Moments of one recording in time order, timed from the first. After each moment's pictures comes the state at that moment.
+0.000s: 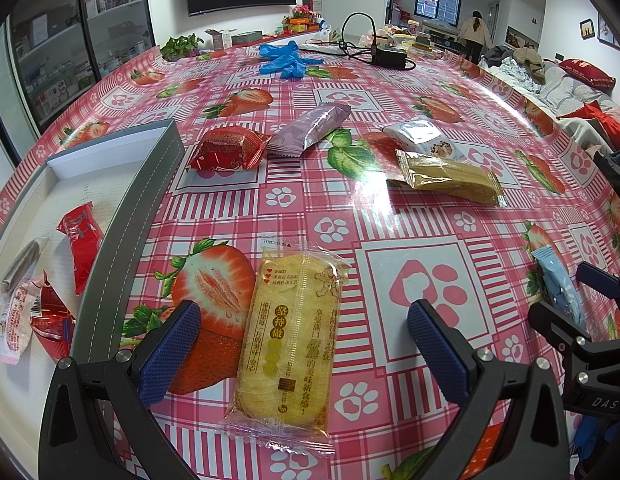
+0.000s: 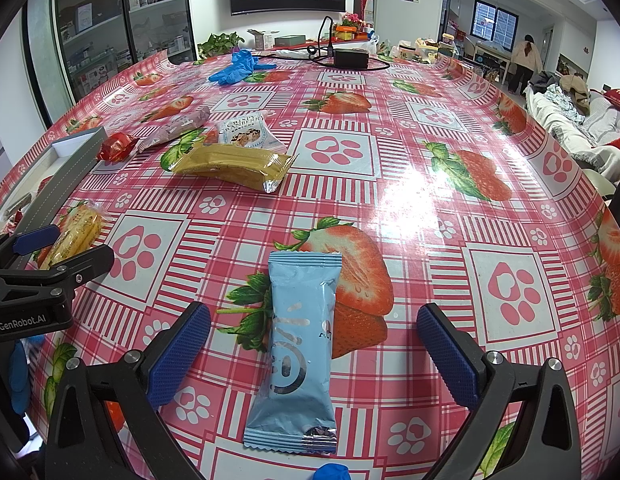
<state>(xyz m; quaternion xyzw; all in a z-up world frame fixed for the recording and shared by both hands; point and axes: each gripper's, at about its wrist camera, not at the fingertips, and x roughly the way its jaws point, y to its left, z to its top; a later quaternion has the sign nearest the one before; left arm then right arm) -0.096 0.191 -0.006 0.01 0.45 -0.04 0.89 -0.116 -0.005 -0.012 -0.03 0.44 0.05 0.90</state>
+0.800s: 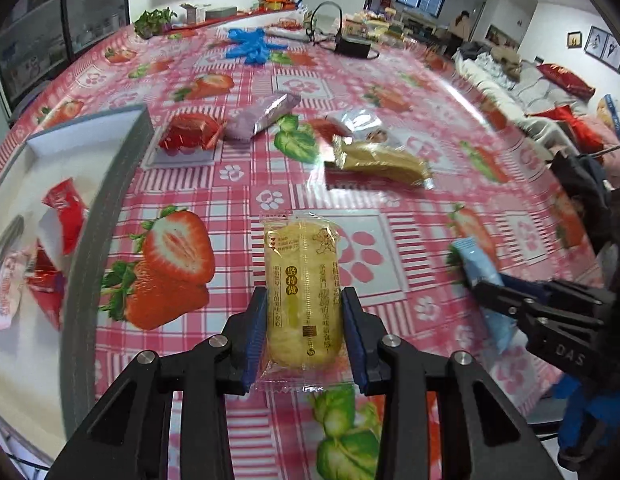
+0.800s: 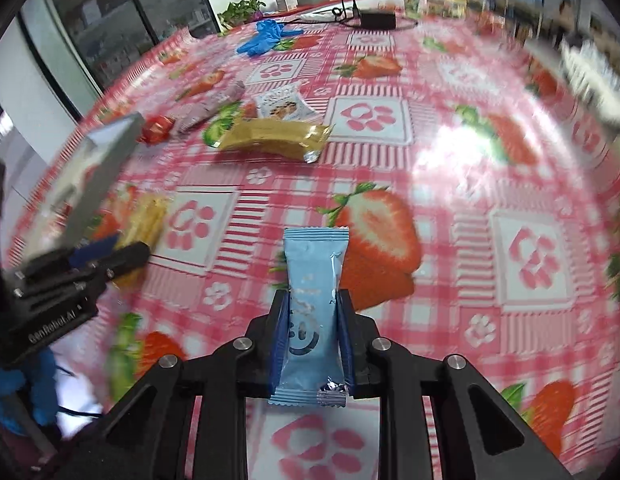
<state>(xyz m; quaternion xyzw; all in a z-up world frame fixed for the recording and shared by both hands) -0.128 0.185 0.029 -0.04 0.48 -0.11 0.87 -0.118 -0.012 0.009 0.04 0.52 0.13 0.84</state>
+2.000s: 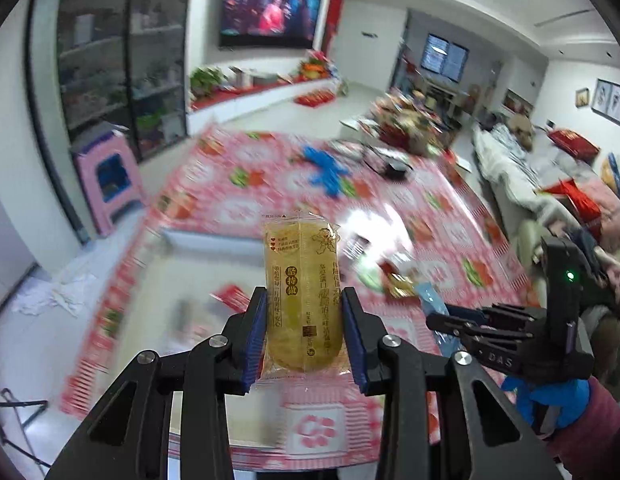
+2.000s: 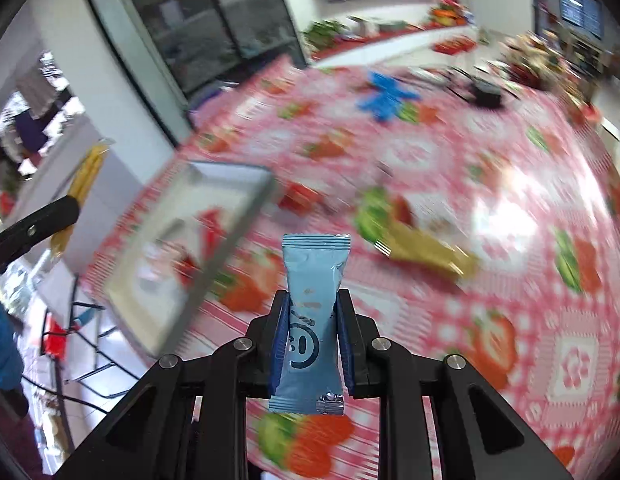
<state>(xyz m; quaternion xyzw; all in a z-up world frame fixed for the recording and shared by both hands) -0.166 0.322 0.209 -0.07 0.37 -0.03 0.92 -0.095 0.097 0.111 0.01 0.47 0.27 0.84</state>
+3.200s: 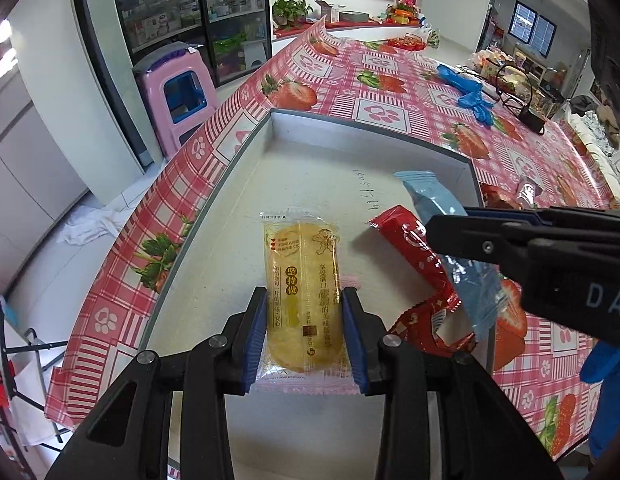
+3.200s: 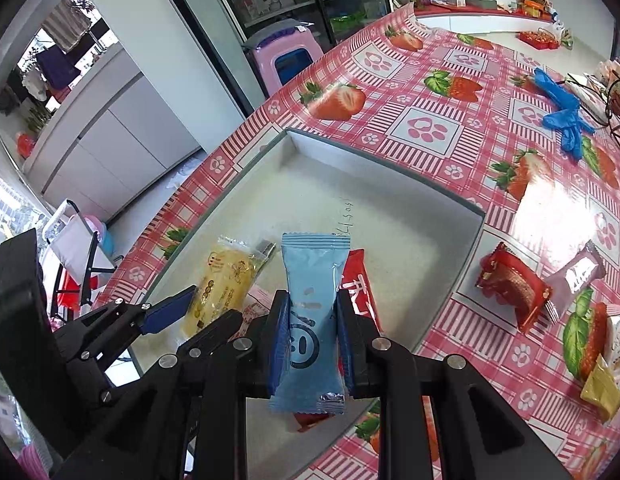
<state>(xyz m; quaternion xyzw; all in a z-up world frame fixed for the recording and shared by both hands) -0.112 0.407 0.045 -0.07 0.49 0.10 0.86 -0.024 0.310 0.058 -0.05 0.53 0.35 0.77</state>
